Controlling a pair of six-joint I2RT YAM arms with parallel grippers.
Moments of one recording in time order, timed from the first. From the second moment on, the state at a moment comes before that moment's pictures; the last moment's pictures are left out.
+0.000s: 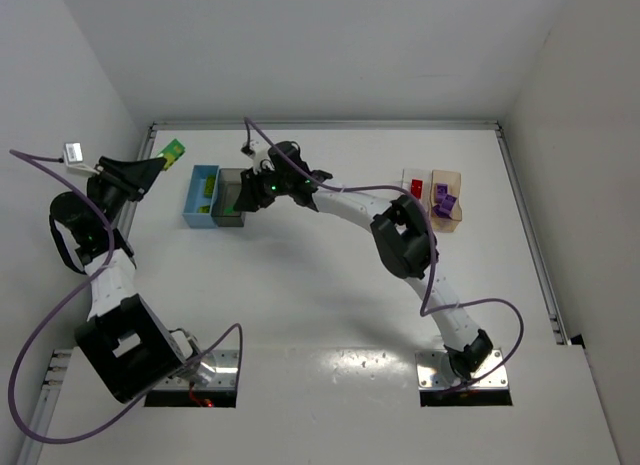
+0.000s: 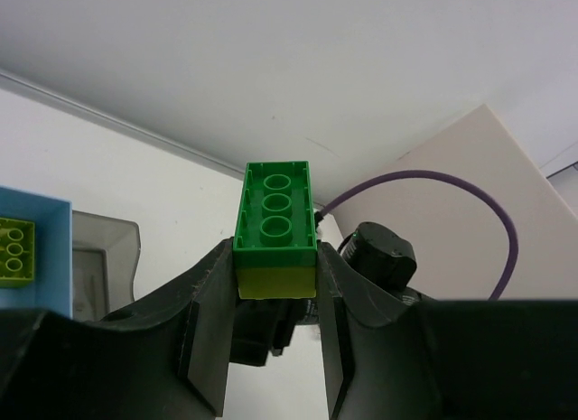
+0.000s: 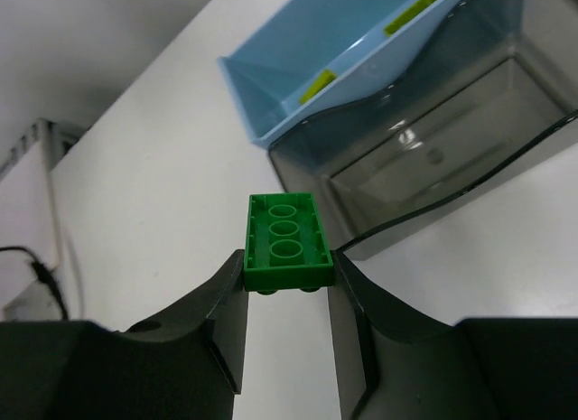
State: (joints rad) left arm 0.63 1.17 0.70 0.76 0.96 -1.07; right arm 0.75 2.41 1.95 0.00 -0.54 0.29
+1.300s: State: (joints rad) left arm 0.15 1.29 0.68 0.88 1.23 -1.10; right arm 0.41 1.63 1.31 0.28 -1.01 0.56
